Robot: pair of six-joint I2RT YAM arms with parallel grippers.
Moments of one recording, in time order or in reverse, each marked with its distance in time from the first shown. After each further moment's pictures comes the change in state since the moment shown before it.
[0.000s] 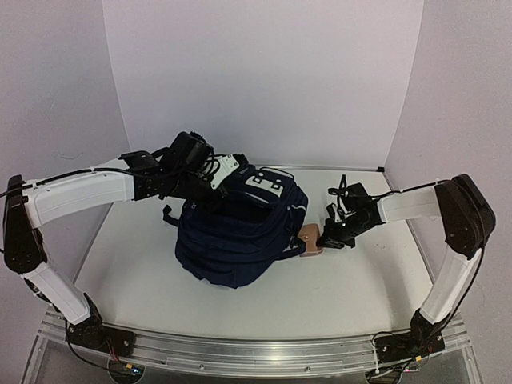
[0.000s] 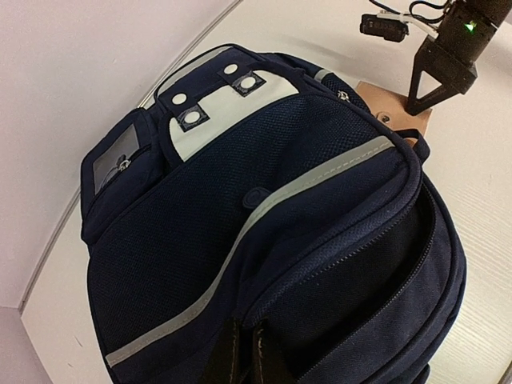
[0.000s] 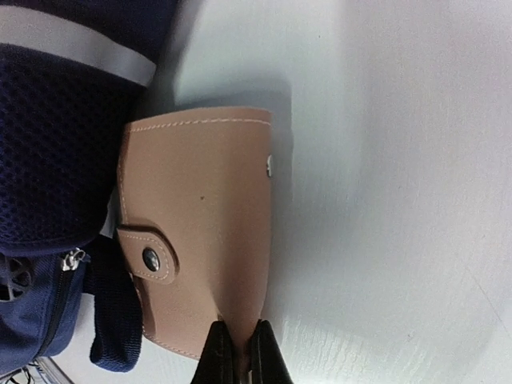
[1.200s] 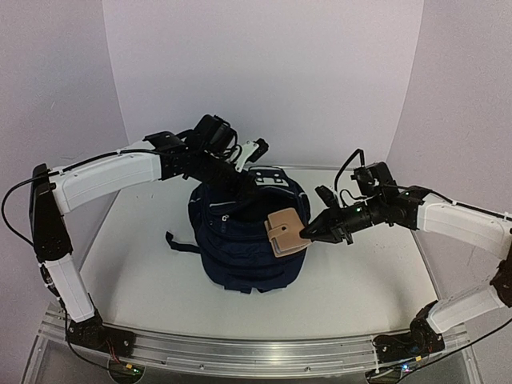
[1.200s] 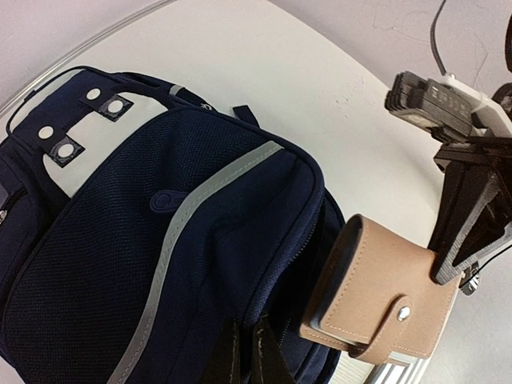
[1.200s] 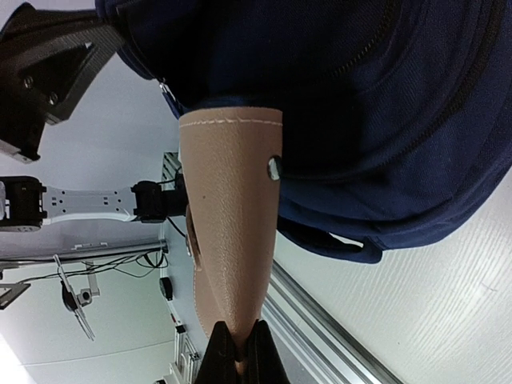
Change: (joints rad) left arm -0.006 0.209 0.321 -0.127 0.362 -0.403; right arm 0.191 -0.486 -0.024 -0.112 -0.444 0.276
